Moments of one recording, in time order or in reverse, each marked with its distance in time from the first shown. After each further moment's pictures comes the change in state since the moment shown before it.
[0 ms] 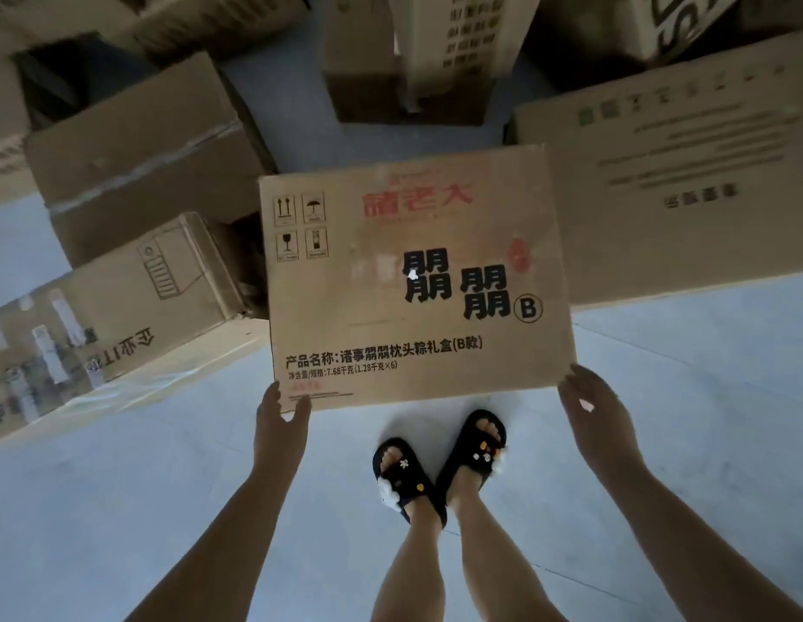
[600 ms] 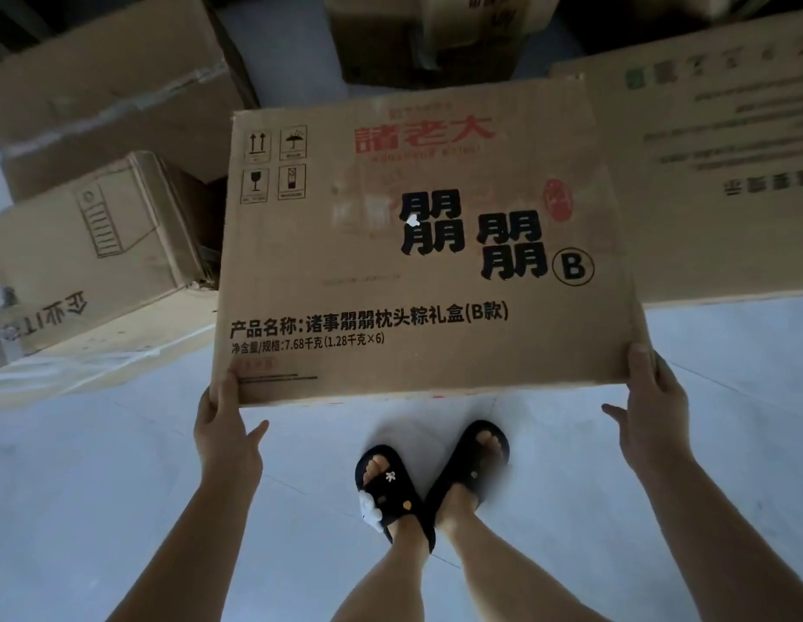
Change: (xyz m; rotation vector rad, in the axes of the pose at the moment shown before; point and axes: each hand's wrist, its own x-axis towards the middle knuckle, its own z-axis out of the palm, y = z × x) left_hand 0.043 -0.042 0.036 -0.802 0.201 -0.205; right_hand 0.076 0.029 0.023 0.604 0.191 0.201
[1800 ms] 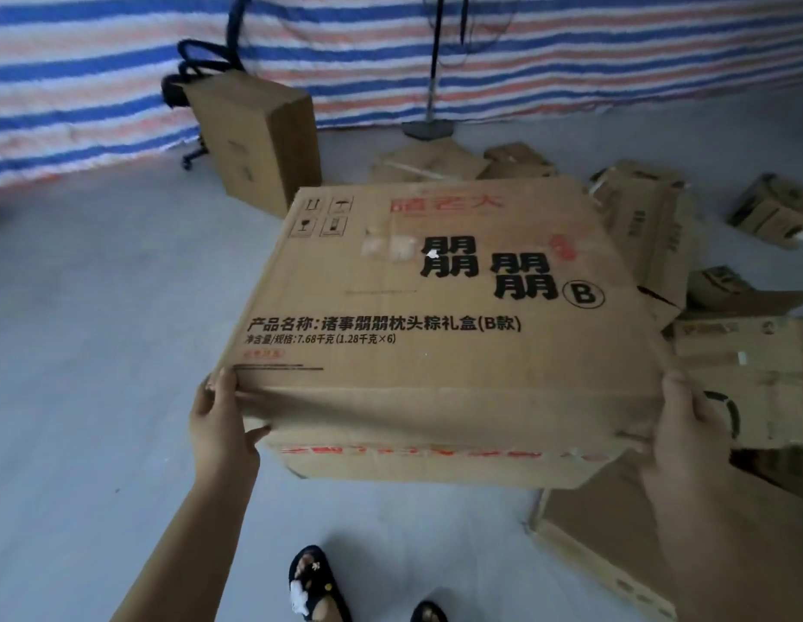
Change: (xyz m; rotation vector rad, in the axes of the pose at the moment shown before) left_hand -0.420 0.137 -0.269 -0.662 0.347 0.336; right_hand -0.362 -0.290 -0.158 -0.004 -0.476 -0.641
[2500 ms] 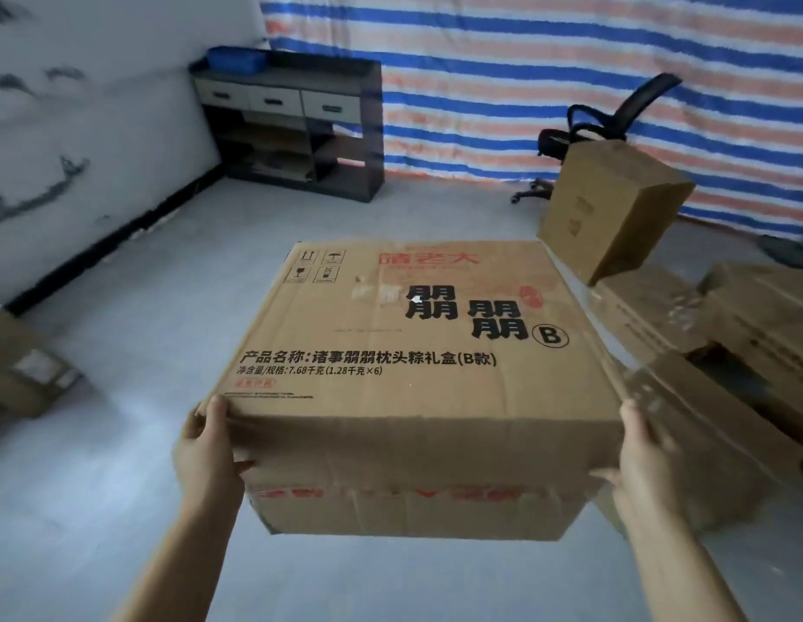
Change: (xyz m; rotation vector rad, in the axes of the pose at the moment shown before) left_hand 0.045 0.074 -0.488 -0.241 0.784 0.059; right_hand -0.381 0.061 0.321 -0.218 -0.754 -0.045
